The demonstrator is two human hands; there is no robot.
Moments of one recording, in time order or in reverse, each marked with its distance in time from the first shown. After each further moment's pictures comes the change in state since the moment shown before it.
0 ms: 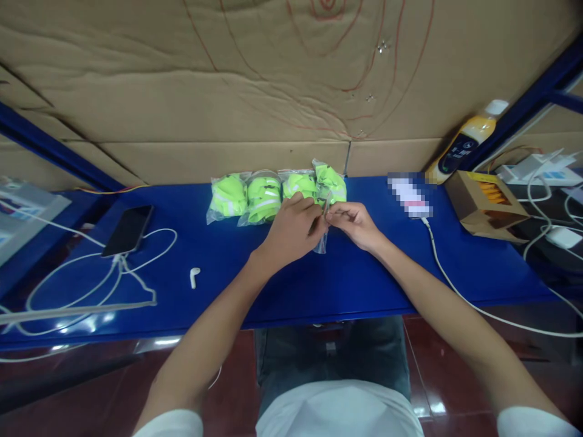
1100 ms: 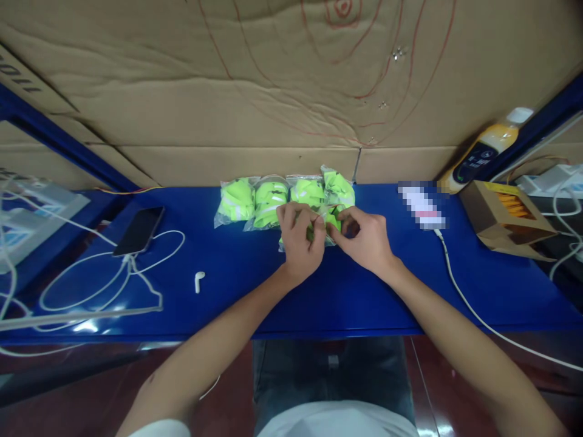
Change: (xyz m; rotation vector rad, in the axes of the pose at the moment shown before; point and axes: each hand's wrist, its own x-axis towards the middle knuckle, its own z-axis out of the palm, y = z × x) left_hand -0.012 0.015 0.041 -0.119 0.691 -0.239; right_hand -0.011 -0.018 0.018 -0.941 0.296 -0.158
